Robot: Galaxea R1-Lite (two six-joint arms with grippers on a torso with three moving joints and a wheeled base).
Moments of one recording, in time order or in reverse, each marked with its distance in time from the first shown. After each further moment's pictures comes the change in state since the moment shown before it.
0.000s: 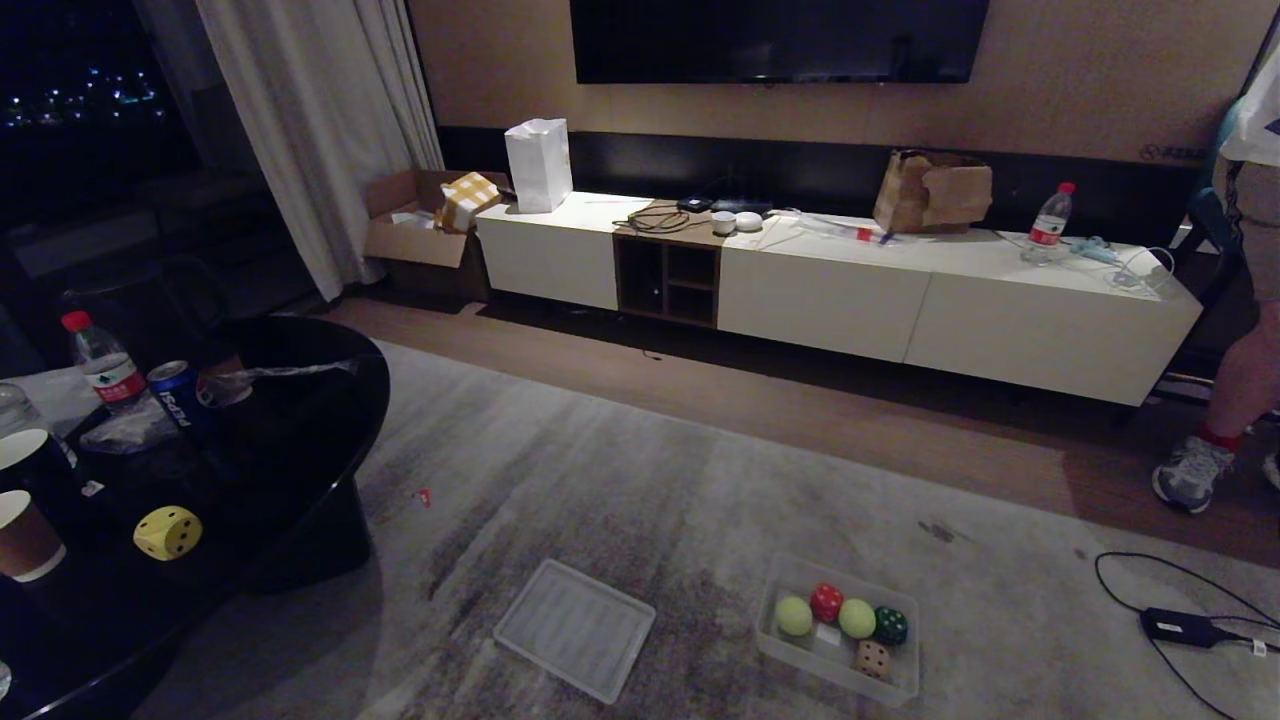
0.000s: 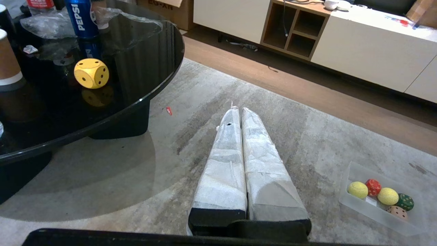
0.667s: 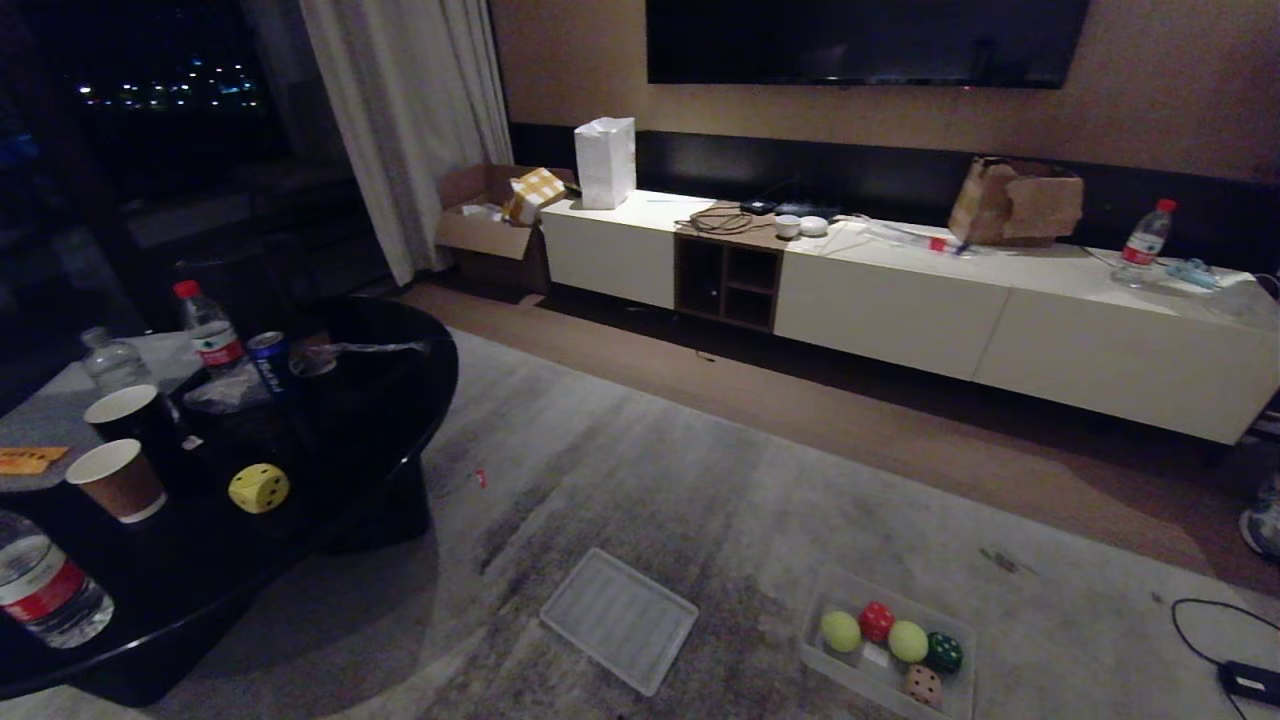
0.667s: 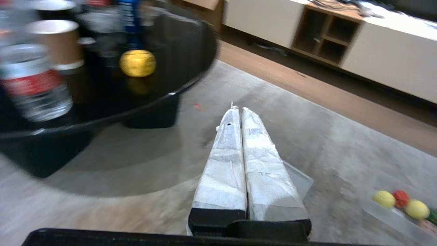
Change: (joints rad) left arm -0.001 0.000 0.000 0.002 0.000 0.010; right arm -0.001 0.000 -0.001 0.002 -0.002 0.001
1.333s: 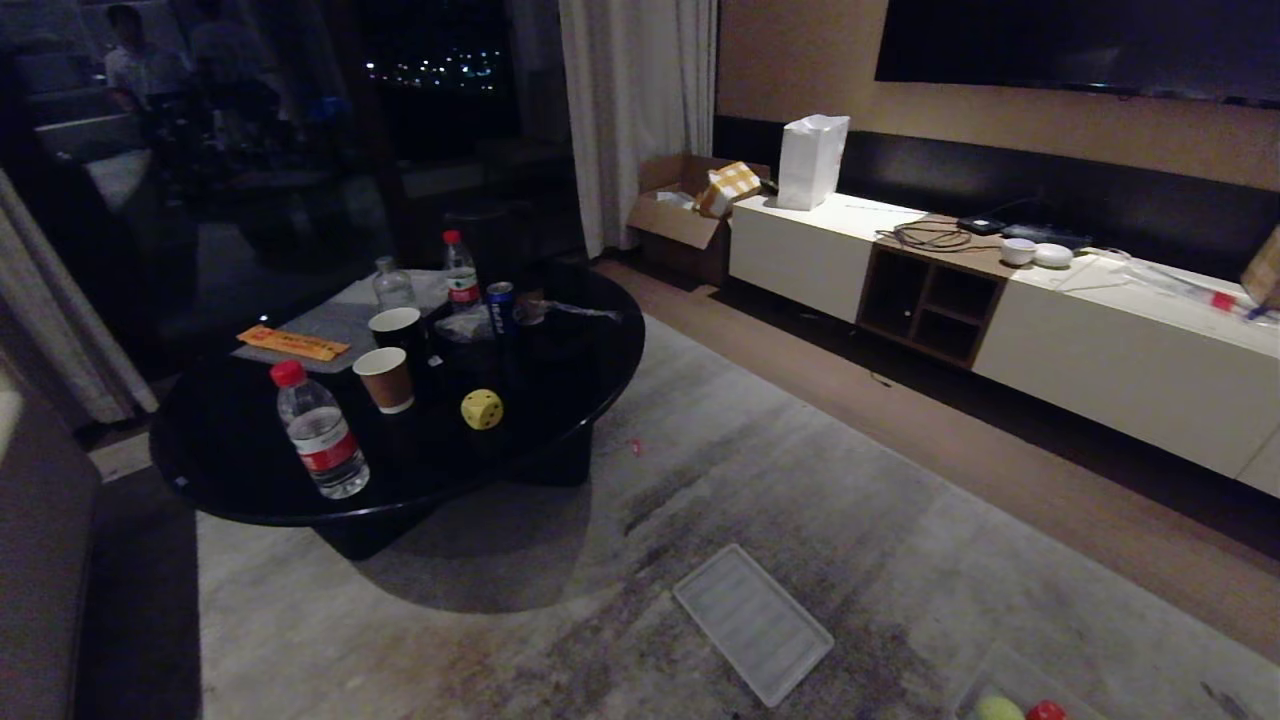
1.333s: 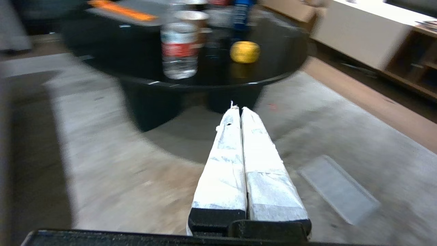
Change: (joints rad) left arm 0.000 0.000 0.000 0.000 0.000 0.000; right arm 0.001 0.000 0.000 0.000 0.000 0.000
